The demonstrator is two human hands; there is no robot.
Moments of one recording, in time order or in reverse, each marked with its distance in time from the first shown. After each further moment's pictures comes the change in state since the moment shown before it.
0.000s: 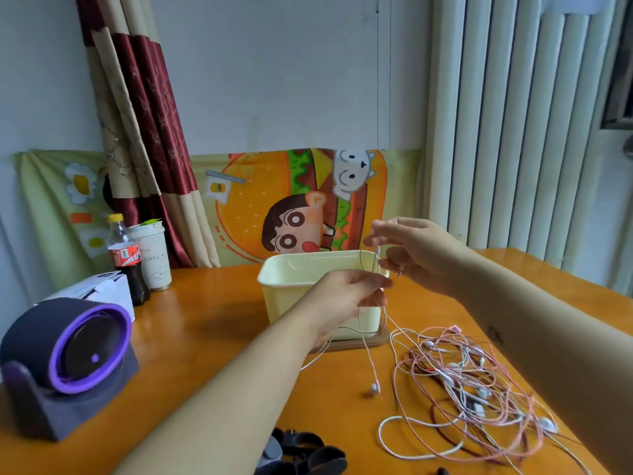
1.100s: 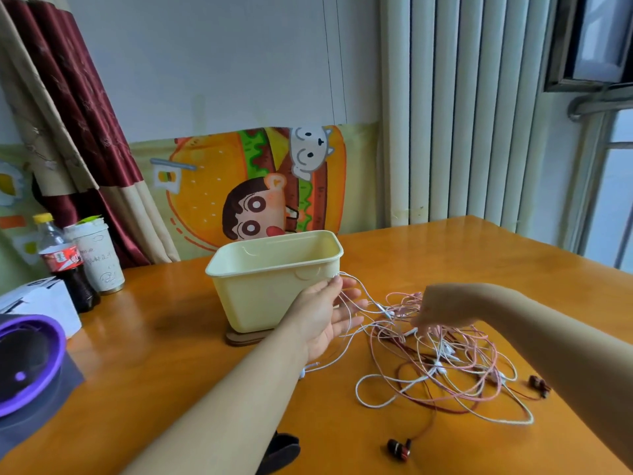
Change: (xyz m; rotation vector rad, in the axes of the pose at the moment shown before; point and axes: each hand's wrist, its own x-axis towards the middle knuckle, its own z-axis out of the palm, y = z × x) left_hand 0.019 -0.040 0.054 -0.475 0.143 -0.278; right_hand -0.025 0.082 -0.116 -1.432 -0.361 0.440
